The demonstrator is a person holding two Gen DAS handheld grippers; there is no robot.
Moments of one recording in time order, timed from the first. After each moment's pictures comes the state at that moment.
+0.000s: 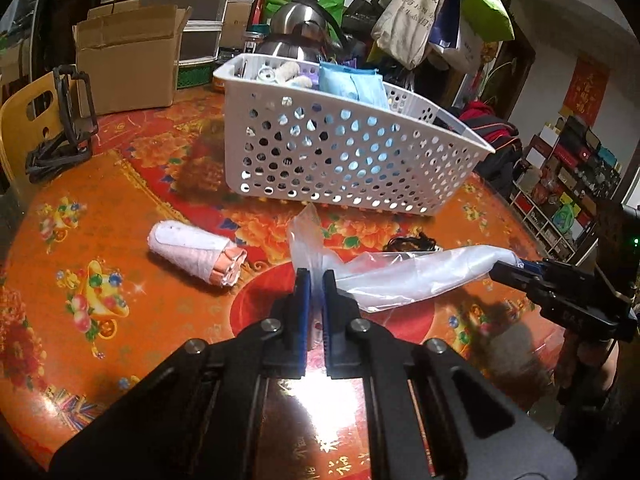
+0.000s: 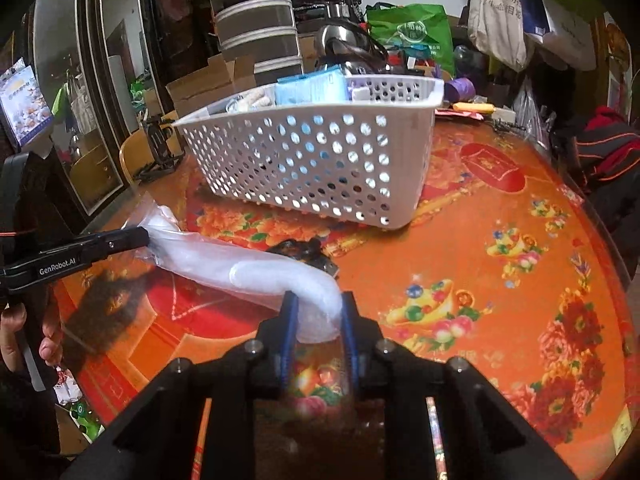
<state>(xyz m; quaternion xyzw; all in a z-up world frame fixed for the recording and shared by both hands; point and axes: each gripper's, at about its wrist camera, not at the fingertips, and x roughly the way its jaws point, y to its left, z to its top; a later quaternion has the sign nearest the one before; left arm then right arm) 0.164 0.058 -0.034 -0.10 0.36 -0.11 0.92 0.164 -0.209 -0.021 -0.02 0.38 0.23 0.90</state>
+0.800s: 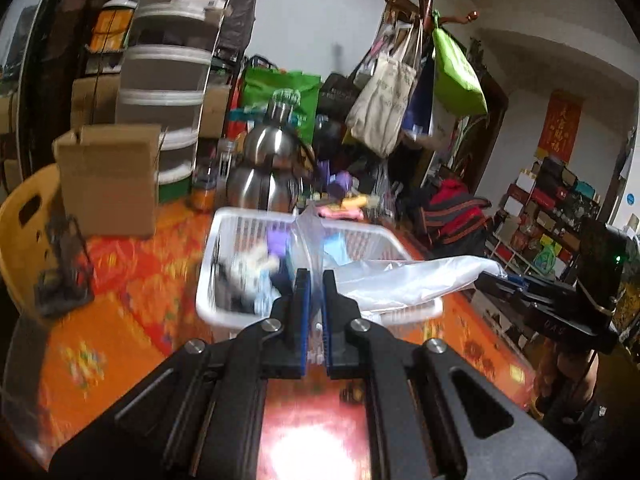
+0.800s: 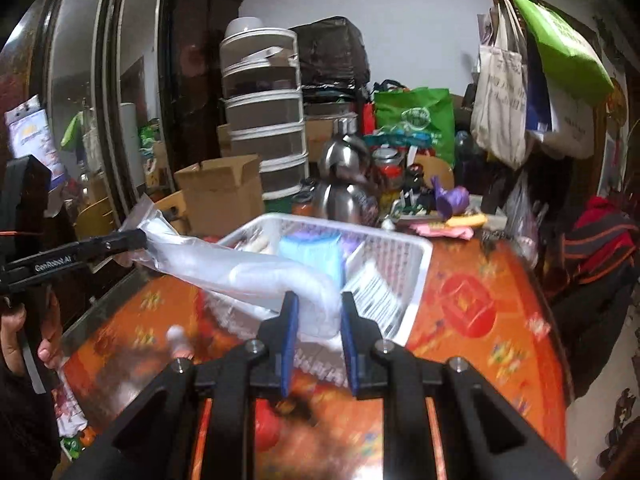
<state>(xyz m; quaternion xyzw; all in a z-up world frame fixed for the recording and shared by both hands) 0.221 0.076 0.138 -0.11 0.25 -0.13 0.95 0.220 -0.207 0.126 -0.03 0.27 0.23 0.93</state>
